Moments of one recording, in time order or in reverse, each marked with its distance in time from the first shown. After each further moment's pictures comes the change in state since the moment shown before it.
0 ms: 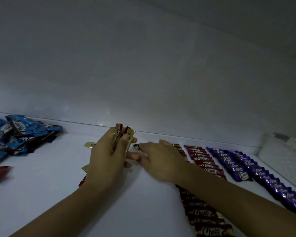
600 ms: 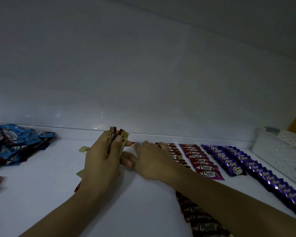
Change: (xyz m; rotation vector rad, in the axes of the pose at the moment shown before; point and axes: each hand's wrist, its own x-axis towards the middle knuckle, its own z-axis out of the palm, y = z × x) left_hand 0.001 0.000 0.001 0.106 -0.005 0.072; right_hand 0.007 -0.011 0.005 0.039 -0.053 0.201
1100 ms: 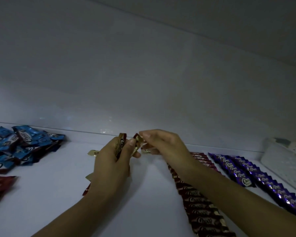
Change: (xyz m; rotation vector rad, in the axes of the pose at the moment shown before) left_hand 0.000 0.006 0.002 0.024 0.002 -0.003; right_hand -0.020 0.009 -0.042 1.151 0.178 -0.136
